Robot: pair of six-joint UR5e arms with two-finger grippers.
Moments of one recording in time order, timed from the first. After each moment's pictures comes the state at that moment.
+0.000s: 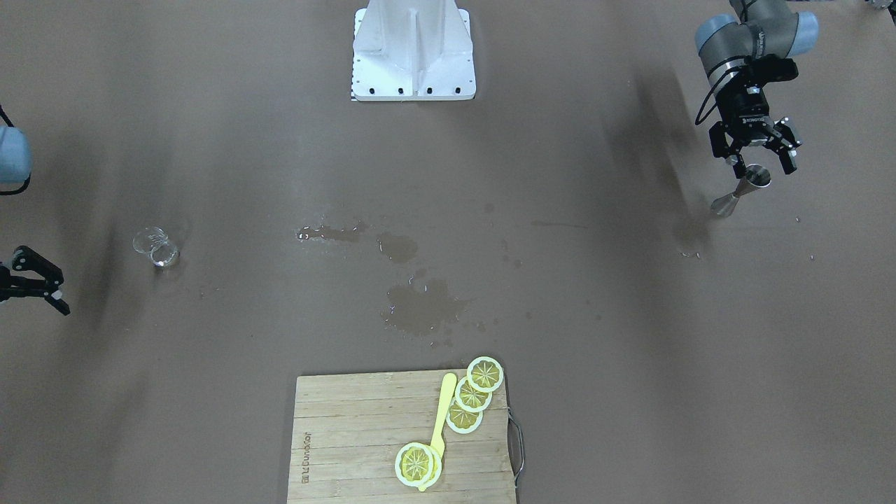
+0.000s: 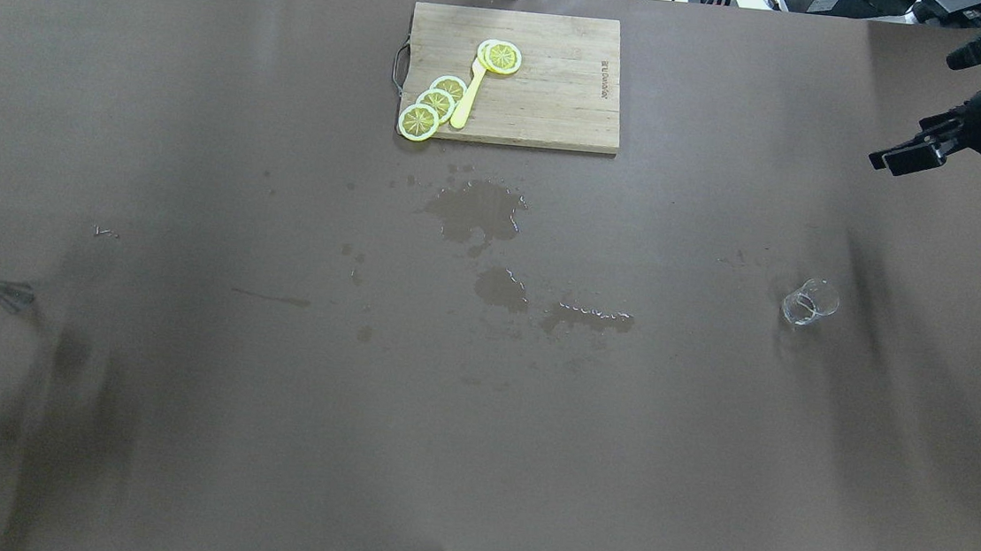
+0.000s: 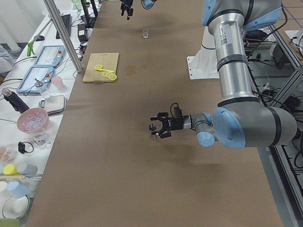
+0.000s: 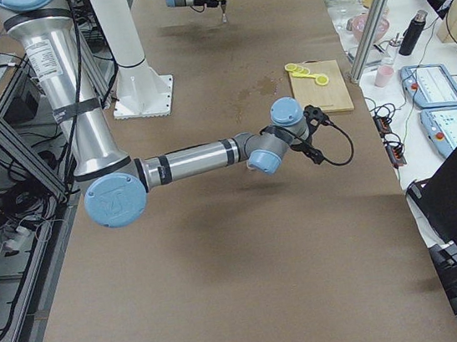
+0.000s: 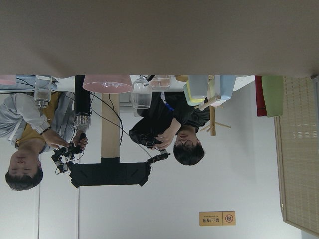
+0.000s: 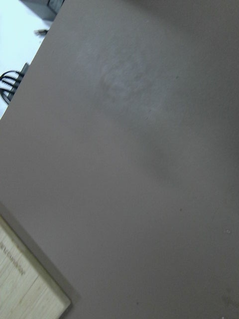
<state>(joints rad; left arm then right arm) -0.07 -1.15 -1.68 -2.46 -0.13 -1.78 1.19 -1.34 1.46 -0.87 2.20 0.21</state>
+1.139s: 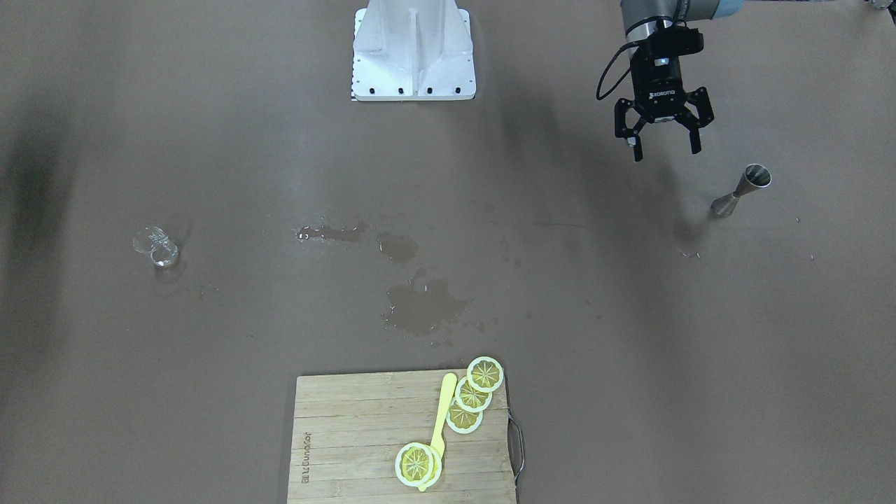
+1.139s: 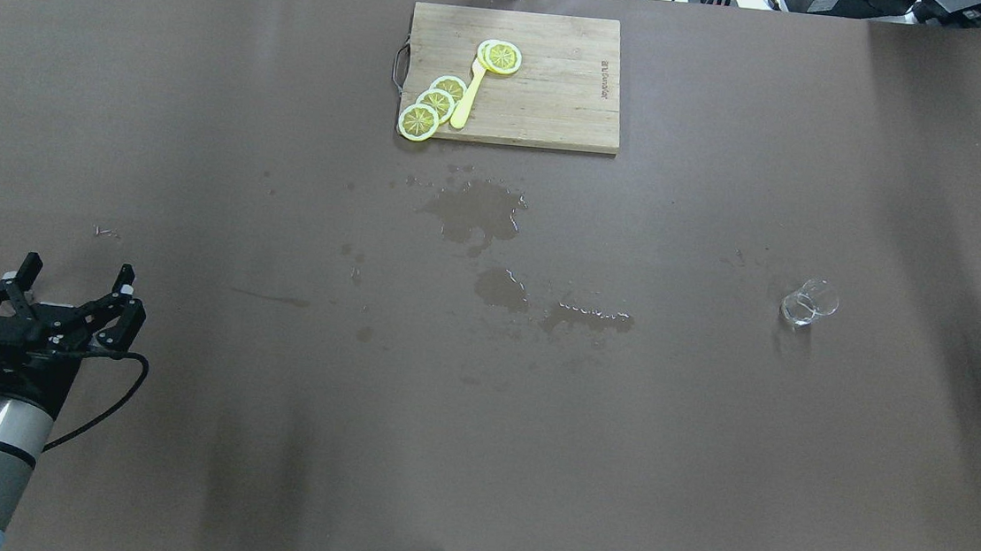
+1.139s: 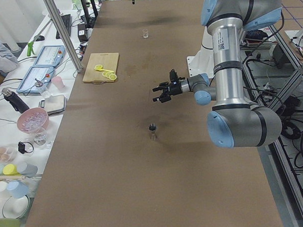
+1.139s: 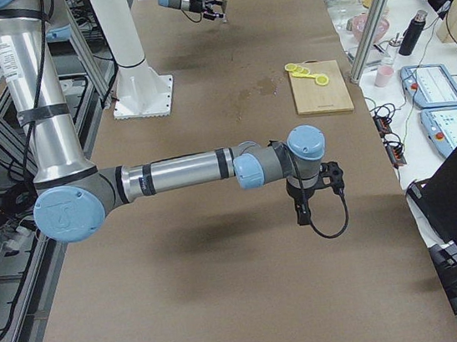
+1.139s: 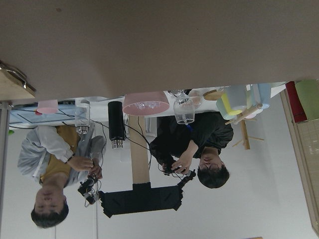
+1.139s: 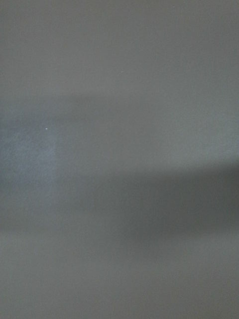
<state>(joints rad) -0.08 -1.34 -2.12 -1.98 -0.43 -1.39 1.46 -1.44 1.56 -1.52 2.33 0.22</state>
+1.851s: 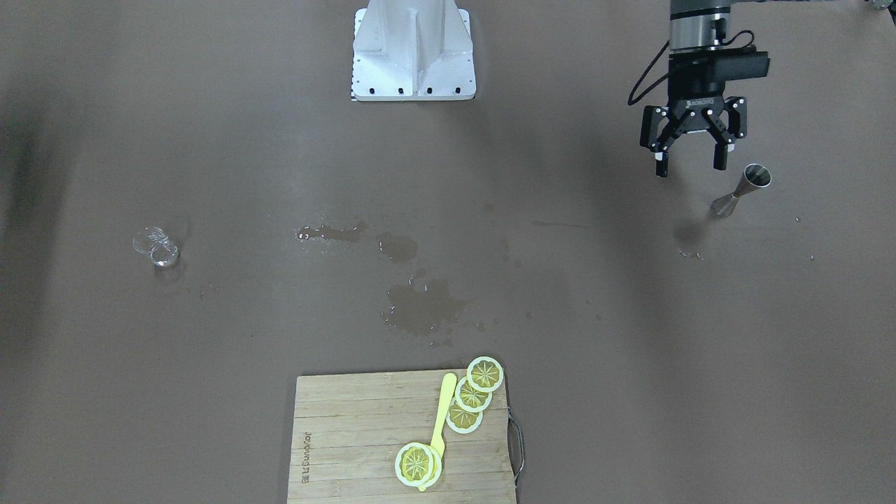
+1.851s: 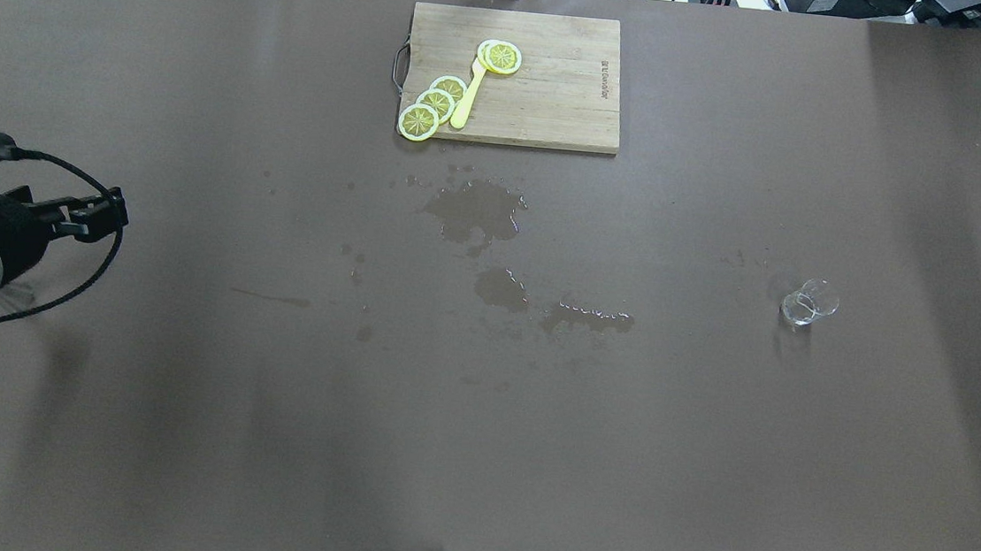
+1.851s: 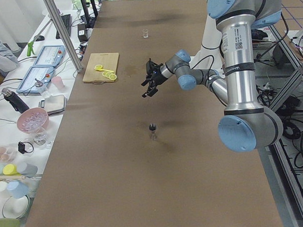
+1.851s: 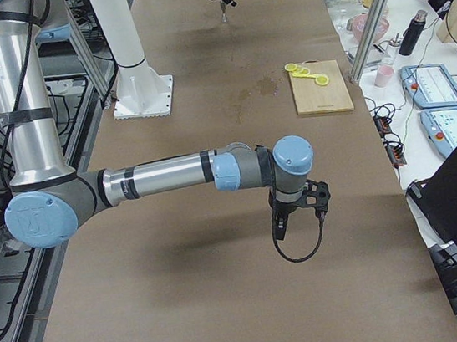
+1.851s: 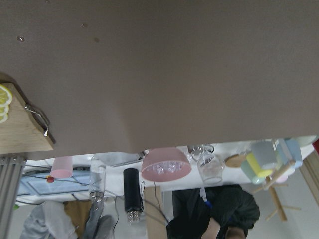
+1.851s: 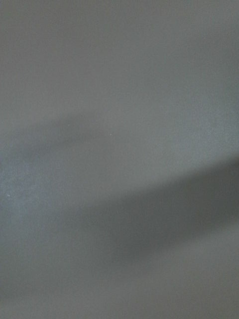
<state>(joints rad) -0.59 -1.41 -2.21 -1.97 -1.27 -1.28 1.54 -1.51 1.64 -1.68 2.35 0.28</state>
